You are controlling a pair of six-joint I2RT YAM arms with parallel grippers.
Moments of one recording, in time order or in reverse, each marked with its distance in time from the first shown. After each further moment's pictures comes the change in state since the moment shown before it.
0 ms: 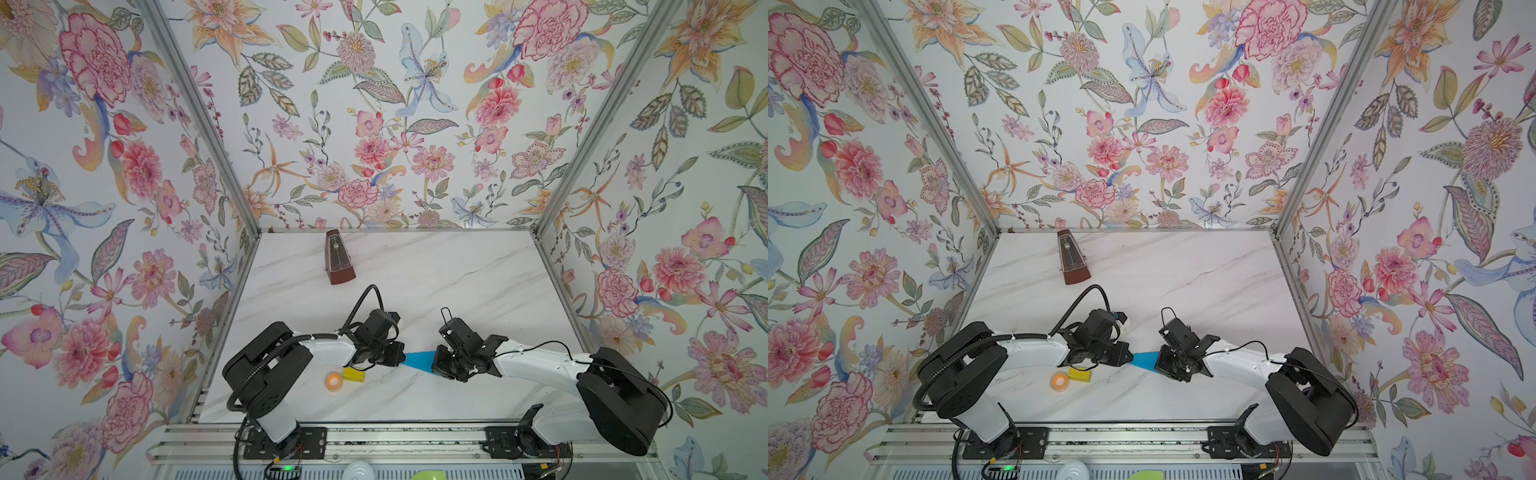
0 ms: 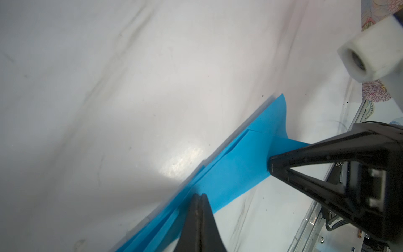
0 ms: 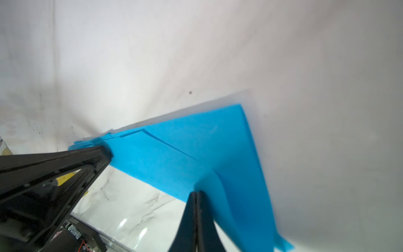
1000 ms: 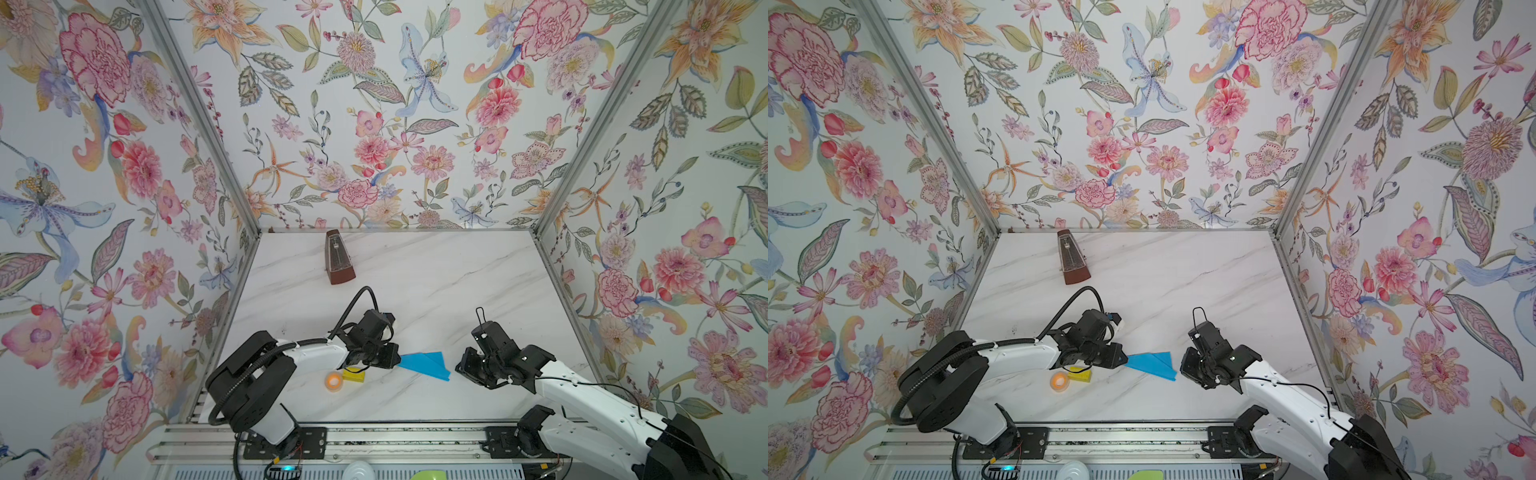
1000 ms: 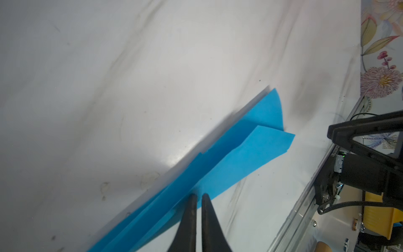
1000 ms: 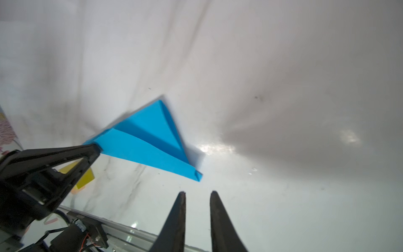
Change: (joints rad) left arm 0.004 -0.145 -0.025 -0.105 -0.003 0.002; right arm -0.122 -0.389 -0.027 -0.274 0.029 -0.078
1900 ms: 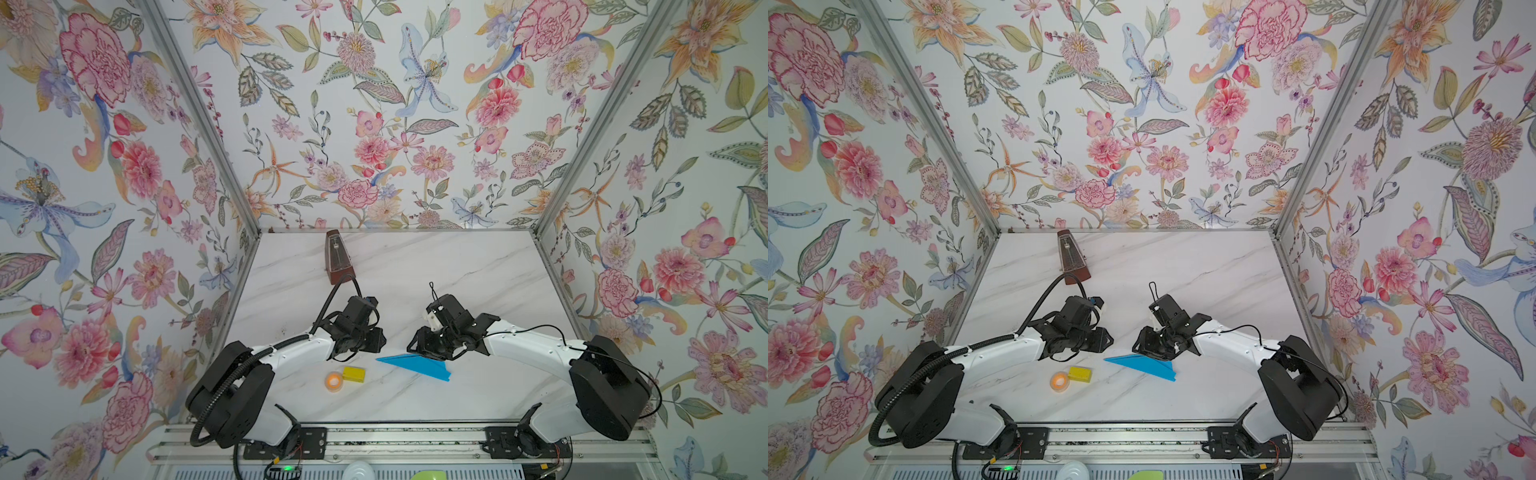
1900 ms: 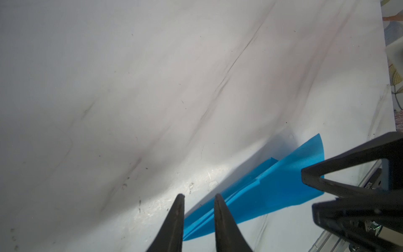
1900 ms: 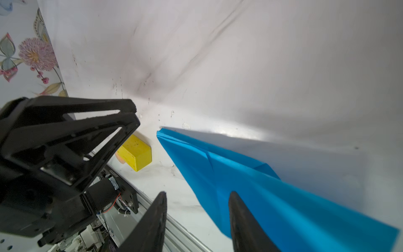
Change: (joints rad) left arm 0.134 -0.069 0.040 -0.134 -0.127 0.104; right arm 0.129 0.509 0.292 0.247 -0.230 -0.154
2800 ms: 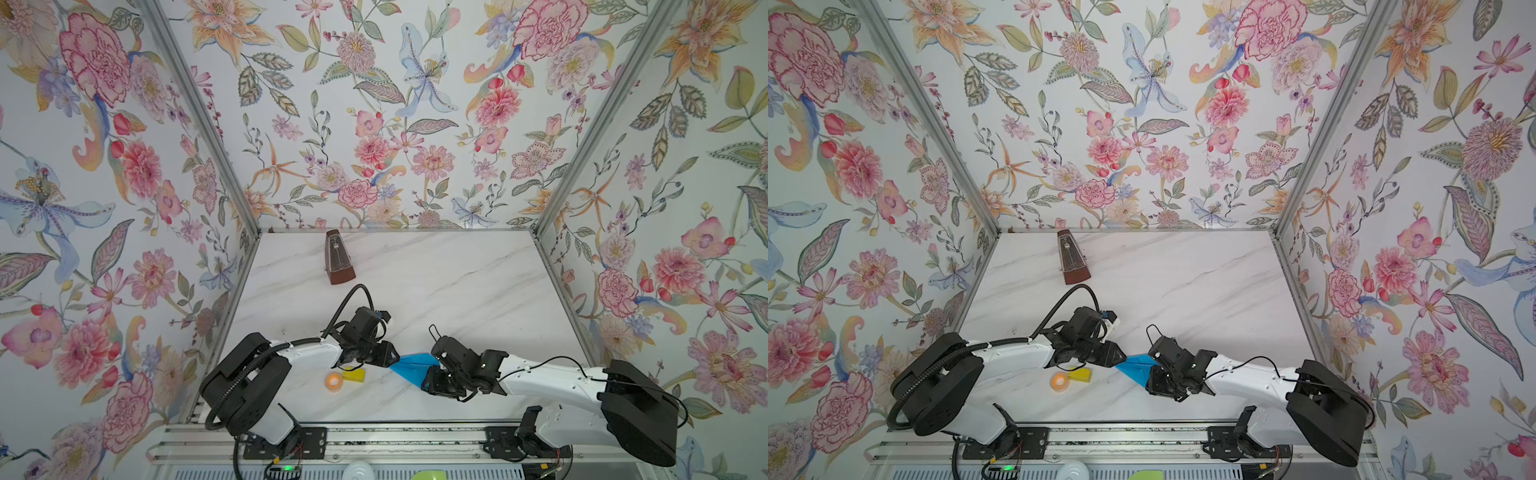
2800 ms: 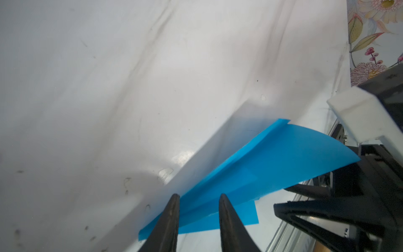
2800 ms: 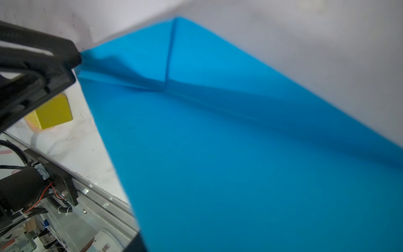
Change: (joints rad) left arm -0.080 0.083 -0.079 0.171 0.209 -0.031; right arm 0.200 -0.229 -0.301 -0.010 0.216 0.176
